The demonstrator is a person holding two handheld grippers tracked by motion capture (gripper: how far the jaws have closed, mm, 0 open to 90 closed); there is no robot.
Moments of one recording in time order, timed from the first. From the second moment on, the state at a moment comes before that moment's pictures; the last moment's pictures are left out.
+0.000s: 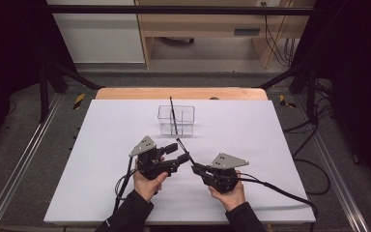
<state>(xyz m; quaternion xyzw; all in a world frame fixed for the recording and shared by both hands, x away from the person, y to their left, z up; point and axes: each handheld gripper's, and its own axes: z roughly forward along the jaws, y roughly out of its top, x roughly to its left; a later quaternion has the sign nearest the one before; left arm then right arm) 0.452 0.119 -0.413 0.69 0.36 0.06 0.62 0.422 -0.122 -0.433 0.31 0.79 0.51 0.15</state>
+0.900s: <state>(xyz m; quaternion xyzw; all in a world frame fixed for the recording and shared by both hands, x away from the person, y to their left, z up) 0.454 0.115 -0.414 0.68 0.37 0.03 0.64 0.421 -0.120 -0.436 0.31 0.78 0.52 0.14</state>
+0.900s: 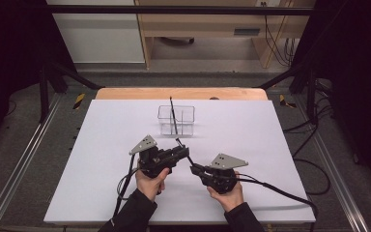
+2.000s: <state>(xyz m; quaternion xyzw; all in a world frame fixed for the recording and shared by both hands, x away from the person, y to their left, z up) 0.441 0.110 -0.402 0.69 0.32 0.05 0.65 0.421 -0.120 -0.434 0.32 0.78 0.53 0.15</state>
